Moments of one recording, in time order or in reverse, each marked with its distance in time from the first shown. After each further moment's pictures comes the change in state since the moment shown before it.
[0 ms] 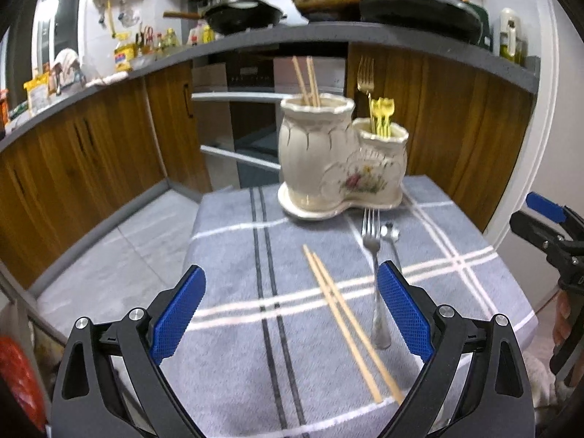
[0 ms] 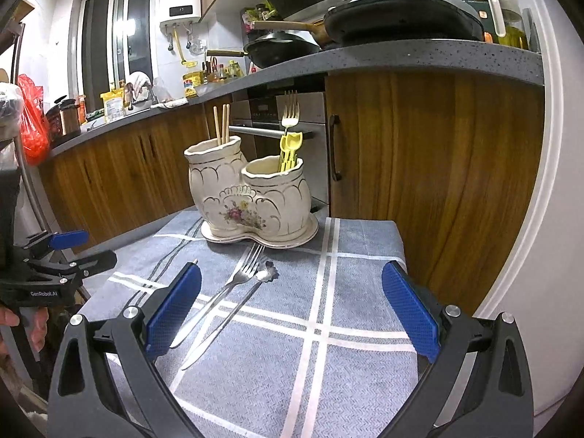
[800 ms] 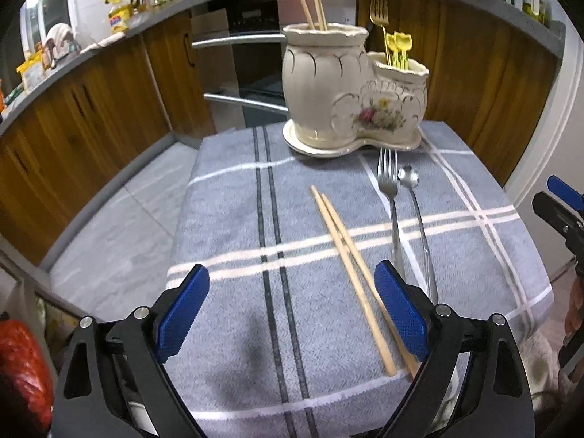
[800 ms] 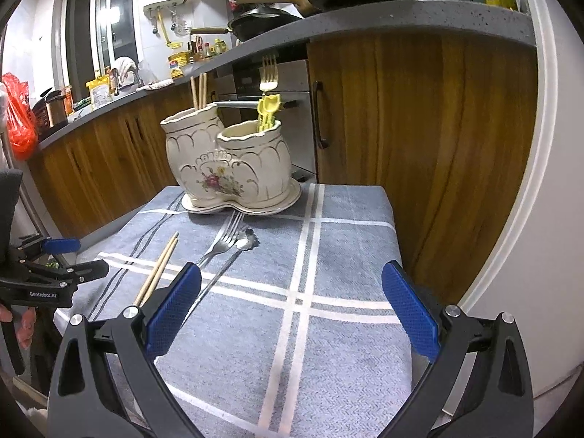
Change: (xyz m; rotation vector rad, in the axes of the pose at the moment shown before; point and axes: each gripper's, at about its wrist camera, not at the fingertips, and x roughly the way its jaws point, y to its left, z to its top) left arm 0.030 -0.005 -0.013 0.012 0.219 0.046; right arm 0.013 -0.019 -0.018 0.040 0.099 -0.027
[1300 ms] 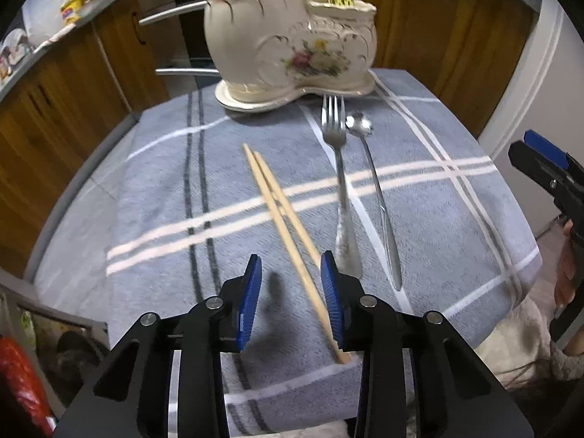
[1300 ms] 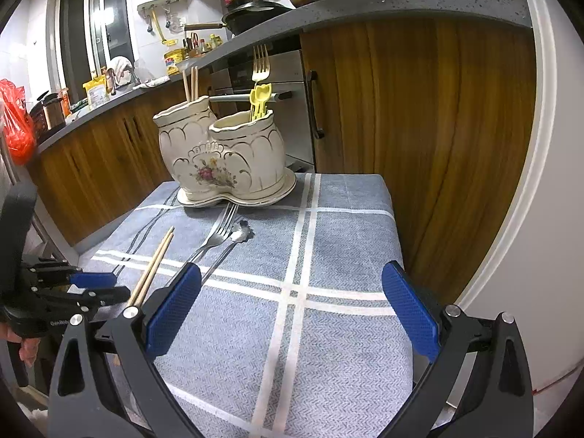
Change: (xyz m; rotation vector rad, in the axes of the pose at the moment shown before) left arm 0.026 -0.038 -0.009 0.098 0.150 -0.102; right arm 0.006 -0.008 -0.003 0.020 0.025 0.009
